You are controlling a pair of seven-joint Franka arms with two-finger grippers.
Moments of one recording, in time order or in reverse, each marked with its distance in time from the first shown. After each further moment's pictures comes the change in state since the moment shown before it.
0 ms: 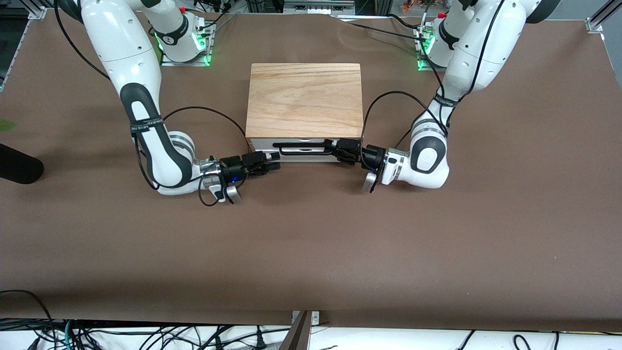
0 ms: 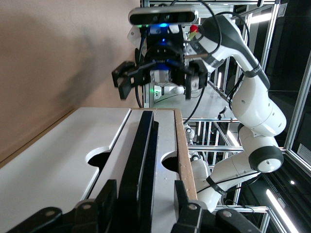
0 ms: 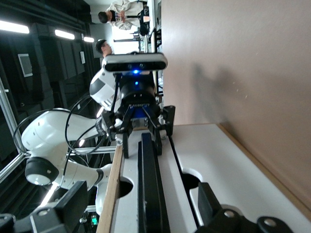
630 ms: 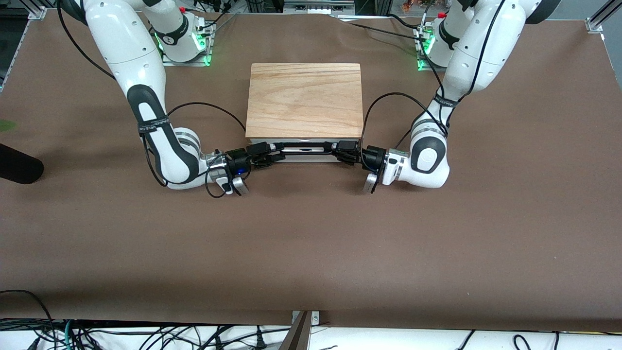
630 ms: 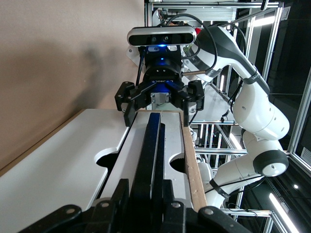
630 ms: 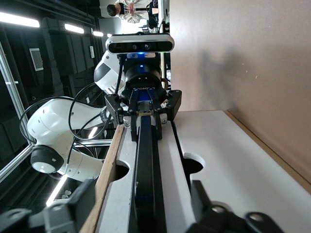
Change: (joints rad) left arm 0.001 0.004 0.000 -0.003 -0.004 0.008 0.003; right arm 0.000 0.000 0.017 -0.048 0.019 -0.025 -0.057
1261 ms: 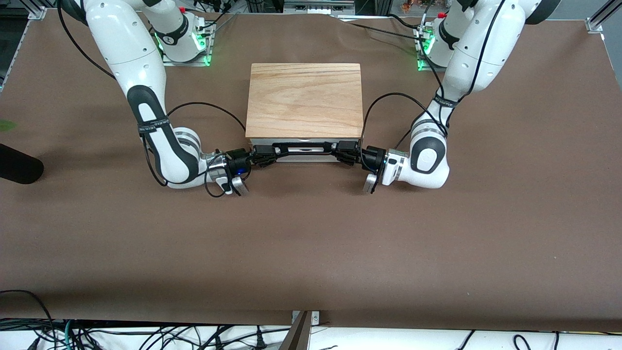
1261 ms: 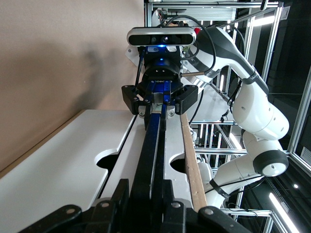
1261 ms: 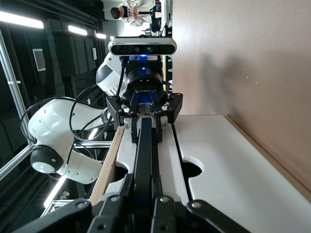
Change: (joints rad) left arm 0.000 0.007 0.000 0.010 0.000 -0.002 0.000; right arm 0.000 0.001 0.000 -0.006 0.015 0.005 -0.034
